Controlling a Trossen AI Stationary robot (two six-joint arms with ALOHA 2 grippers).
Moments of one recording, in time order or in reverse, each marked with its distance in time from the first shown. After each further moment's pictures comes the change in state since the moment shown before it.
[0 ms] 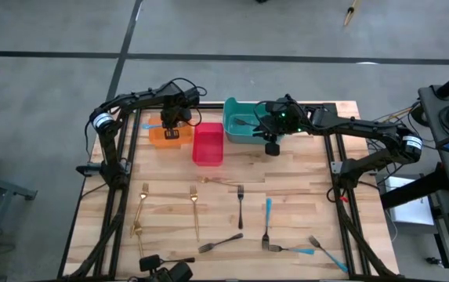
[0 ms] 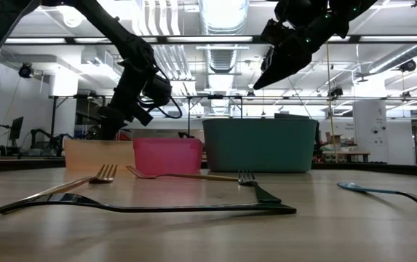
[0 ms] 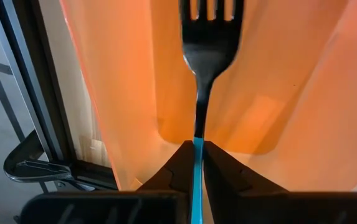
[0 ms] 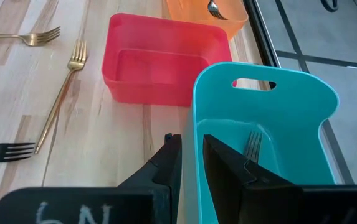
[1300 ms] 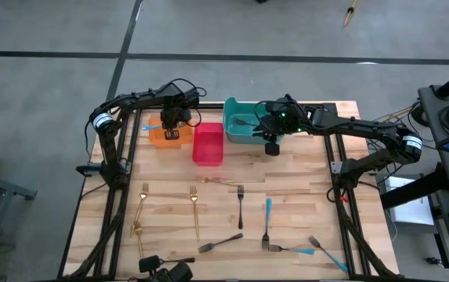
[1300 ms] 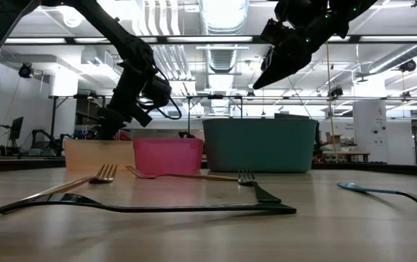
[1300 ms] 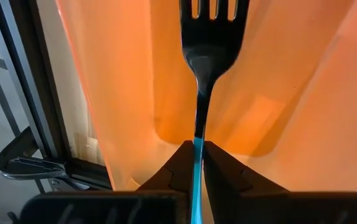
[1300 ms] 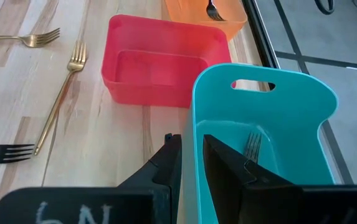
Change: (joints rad) left arm 0.000 -0.001 -0.014 0.008 0.000 -0.029; right arm 0.000 0.000 0.000 0.004 0.000 0.001
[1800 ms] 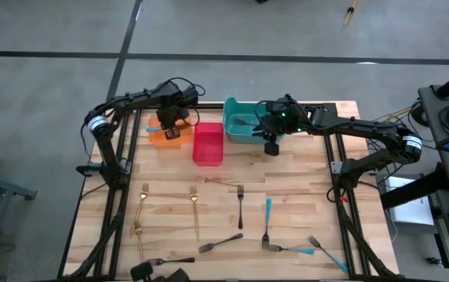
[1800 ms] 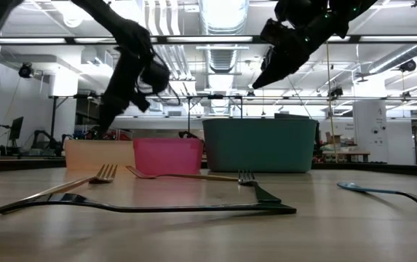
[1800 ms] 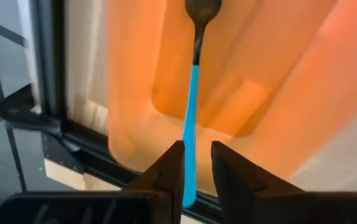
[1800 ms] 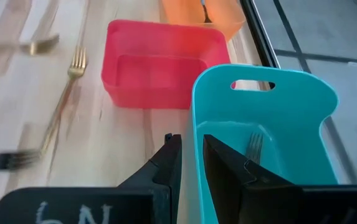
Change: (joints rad) left arm -0.039 -0.093 0.023 -0.098 0.000 -0.210; right arm 0.000 0.000 0.000 0.010 0.000 0.048
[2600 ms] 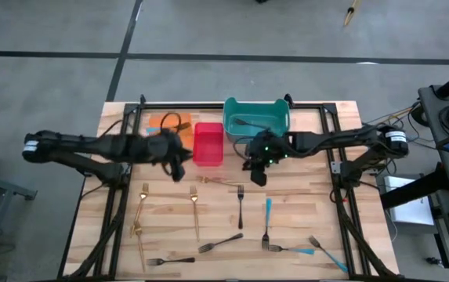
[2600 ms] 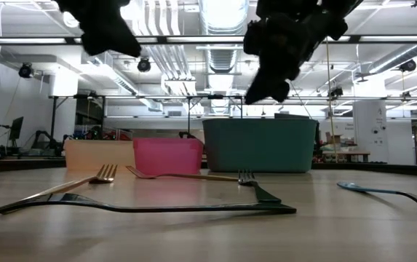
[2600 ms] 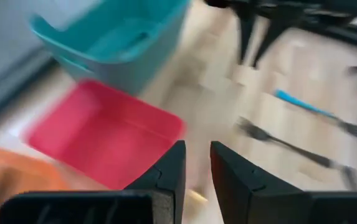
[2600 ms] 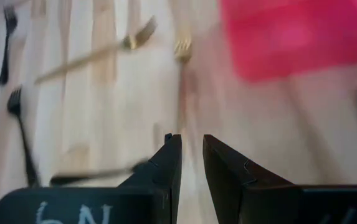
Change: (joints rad) left arm -0.765 -0.787 -0.528 0.832 0.035 -0.631; right arm 0.317 0.164 -0.007 0.027 -0.011 0.515
